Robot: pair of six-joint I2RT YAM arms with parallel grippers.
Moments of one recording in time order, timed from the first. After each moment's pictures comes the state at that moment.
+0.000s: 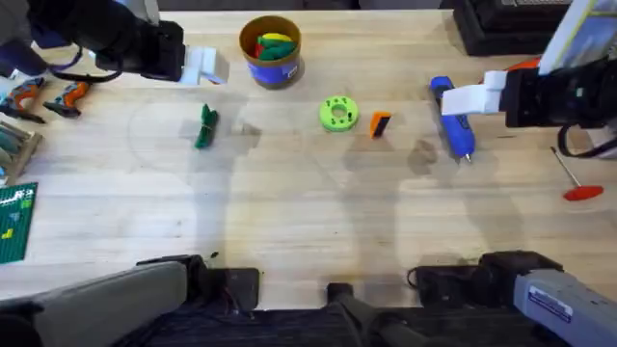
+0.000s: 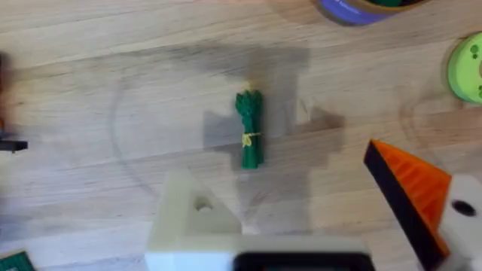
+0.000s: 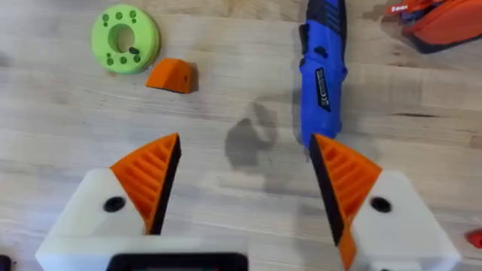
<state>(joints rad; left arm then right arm) 0.09 1.39 1.33 -1.05 0.11 0.19 0.00 1.04 1.06 -1.04 -0.13 0.00</state>
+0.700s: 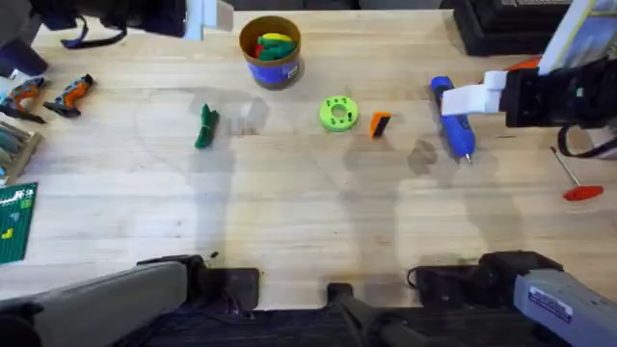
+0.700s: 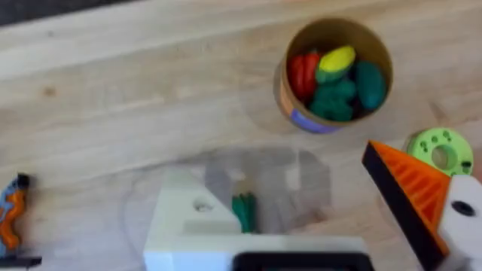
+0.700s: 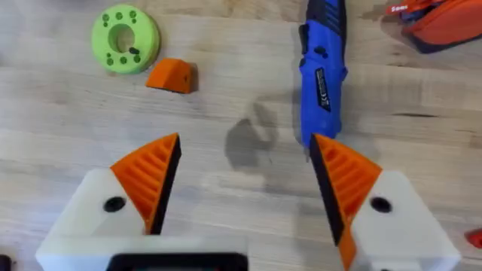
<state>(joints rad) 0.08 1.39 1.33 -0.72 0.23 0.19 0.00 1.04 1.06 -1.04 -0.13 0.00</state>
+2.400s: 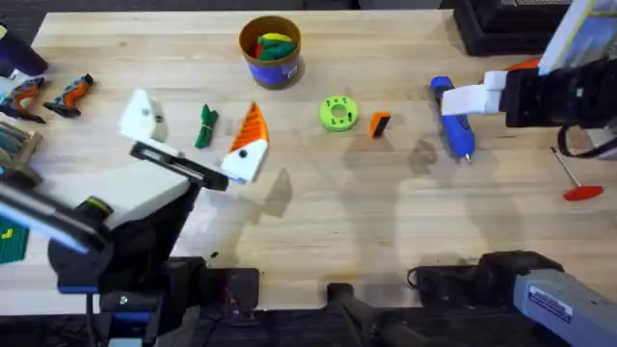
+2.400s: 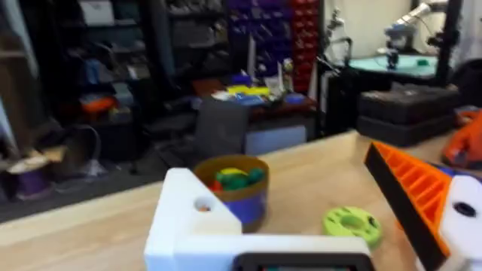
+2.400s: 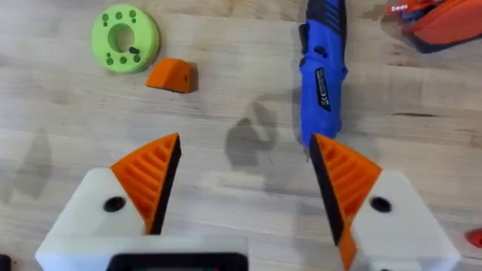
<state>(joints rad) 0.00 0.00 0.01 0.26 0.42 -0.04 0.00 1.04 1.06 -1.04 -0.13 0.00</state>
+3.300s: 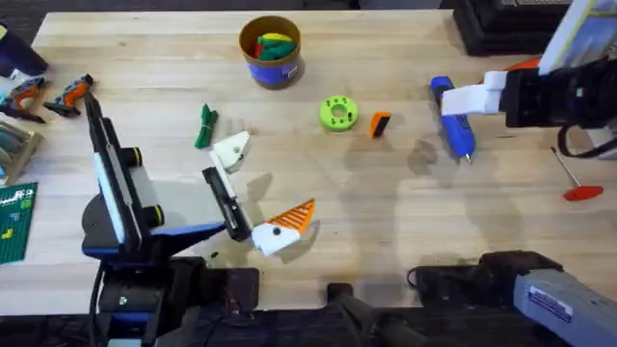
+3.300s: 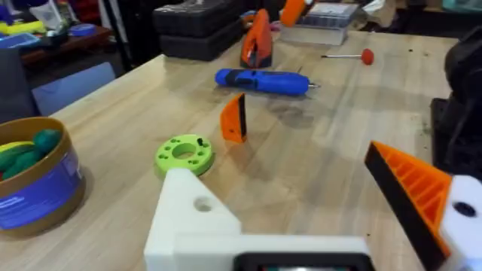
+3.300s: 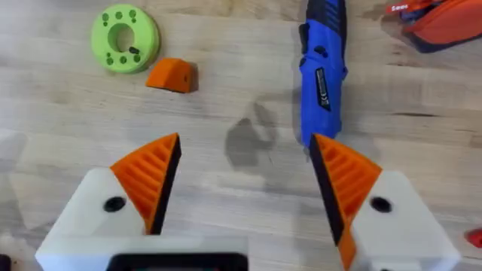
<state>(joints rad) 0.00 0.00 0.01 -0.11 1.09 0.14 0.00 1.04 1.06 -1.04 -0.13 0.00</state>
